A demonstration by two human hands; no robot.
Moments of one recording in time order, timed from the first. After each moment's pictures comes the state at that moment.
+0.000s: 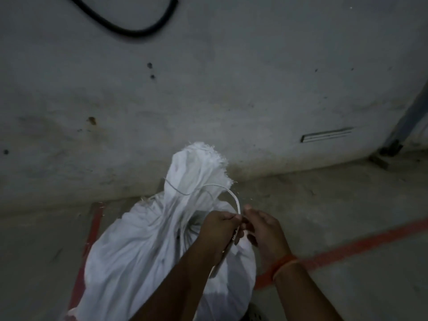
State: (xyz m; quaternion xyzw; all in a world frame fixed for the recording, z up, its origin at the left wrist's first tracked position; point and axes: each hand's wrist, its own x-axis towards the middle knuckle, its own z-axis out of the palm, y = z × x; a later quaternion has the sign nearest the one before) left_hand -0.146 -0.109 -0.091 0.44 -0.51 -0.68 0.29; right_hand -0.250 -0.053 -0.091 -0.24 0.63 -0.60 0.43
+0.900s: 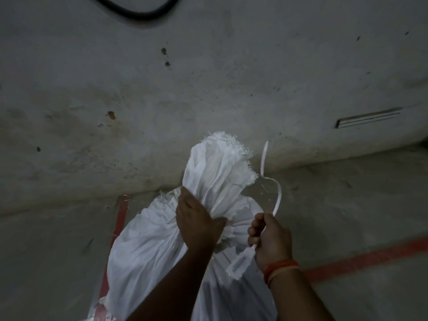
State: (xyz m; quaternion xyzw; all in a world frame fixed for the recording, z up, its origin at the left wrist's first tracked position) left_hand -0.107 -0.182 -0.160 0.70 -0.66 -0.16 0.24; right_hand -0.223 -0.107 -0.139 0.02 0.51 -0.72 0.48
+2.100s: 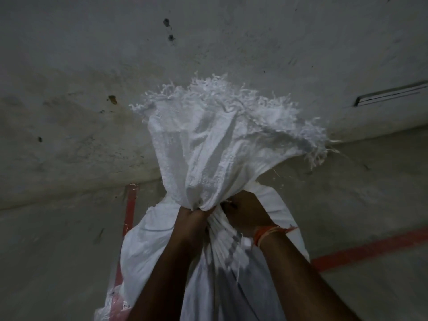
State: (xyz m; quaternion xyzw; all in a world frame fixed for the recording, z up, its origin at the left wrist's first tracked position) left_hand -0.034 -0.198 -0.161 0.51 -0.44 -0.62 0.41; right_hand -0.175 -0.171 -0.144 -0.58 0.69 -0.33 0.28
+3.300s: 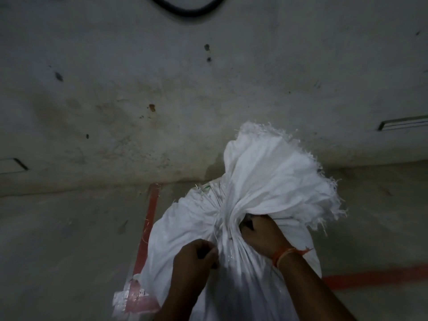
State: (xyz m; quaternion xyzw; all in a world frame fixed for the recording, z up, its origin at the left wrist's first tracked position) left_hand 0.028 -0.101 -0.140 0.67 -0.55 -0.44 0.25; right_hand -0.161 -0.132 -0.148 -0.58 0.69 -0.29 0.31
